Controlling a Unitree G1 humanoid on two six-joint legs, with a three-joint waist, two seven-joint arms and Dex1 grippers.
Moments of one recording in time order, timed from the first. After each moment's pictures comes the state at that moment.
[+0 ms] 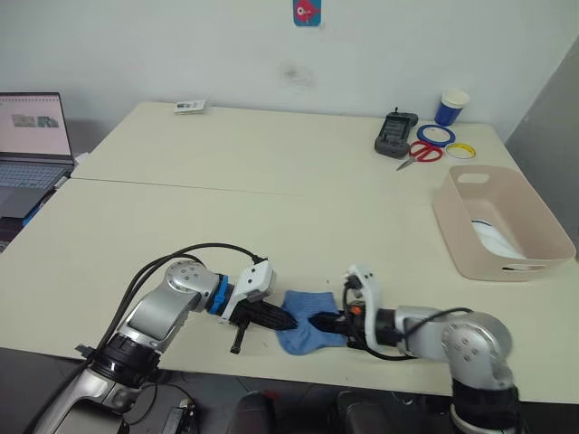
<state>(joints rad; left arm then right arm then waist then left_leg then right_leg) -0.42 0.68 -0.31 -0.05 -0.33 0.47 -1.41 -0.18 -0.18 -0.06 -0.62 0.73 1.54 0.32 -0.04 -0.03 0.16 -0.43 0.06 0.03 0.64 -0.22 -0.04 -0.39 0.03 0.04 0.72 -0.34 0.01</state>
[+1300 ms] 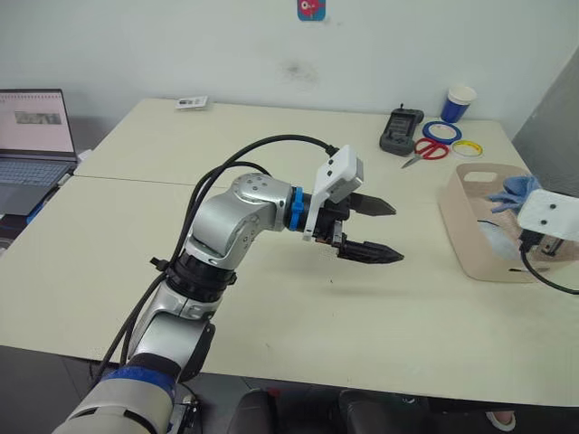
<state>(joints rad) -0.93 0.33 -0.28 -0.05 -0.47 0.75 -1.15 -0.11 -1.44 0.00 -0.16 -0.06 0.24 0.45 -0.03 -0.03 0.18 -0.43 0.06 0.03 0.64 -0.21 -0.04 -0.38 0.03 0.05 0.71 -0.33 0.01</state>
